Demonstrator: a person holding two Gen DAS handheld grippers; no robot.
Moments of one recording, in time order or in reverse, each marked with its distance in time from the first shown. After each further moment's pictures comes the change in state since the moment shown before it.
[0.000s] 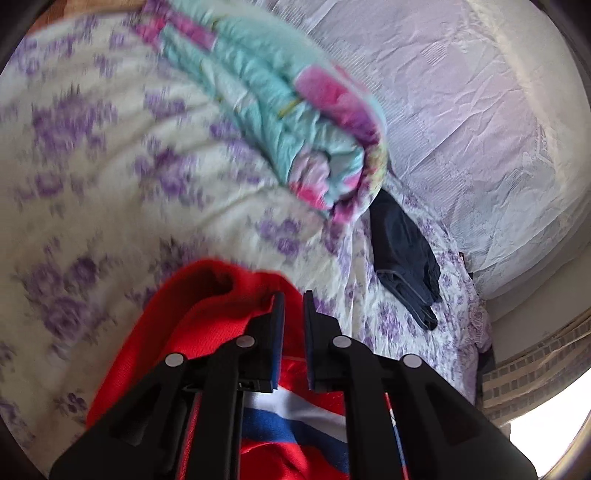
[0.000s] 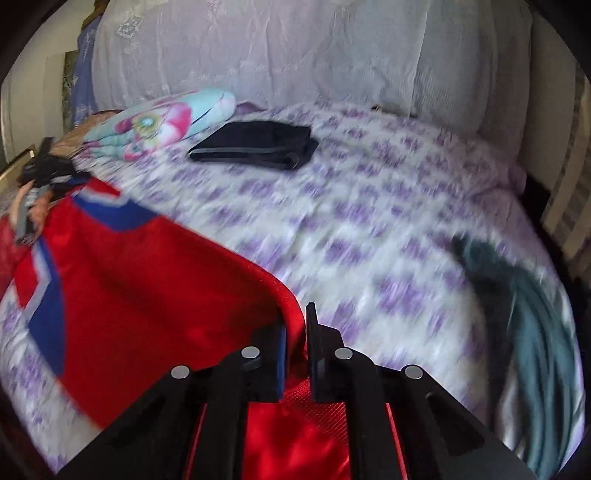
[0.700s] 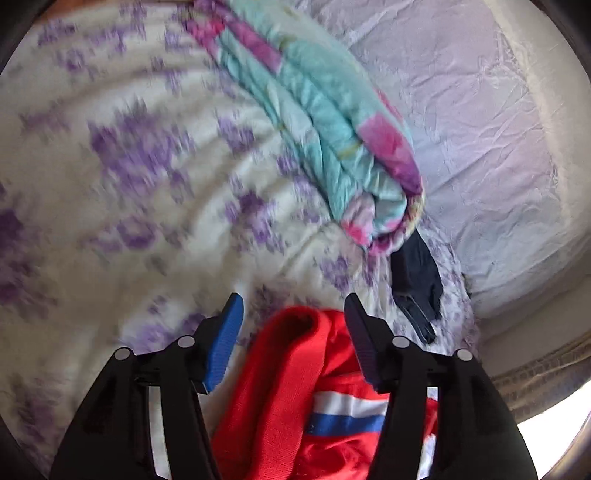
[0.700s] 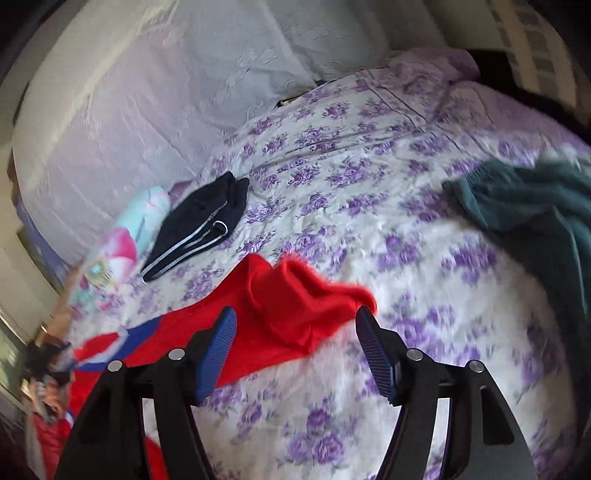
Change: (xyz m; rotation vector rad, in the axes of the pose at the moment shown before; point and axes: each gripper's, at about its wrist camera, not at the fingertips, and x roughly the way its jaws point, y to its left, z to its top) left arm -0.015 0.063 0.033 -0.138 0.110 -0.035; right arm 0.085 -0.109 -0.006 0.638 -0.095 0.193
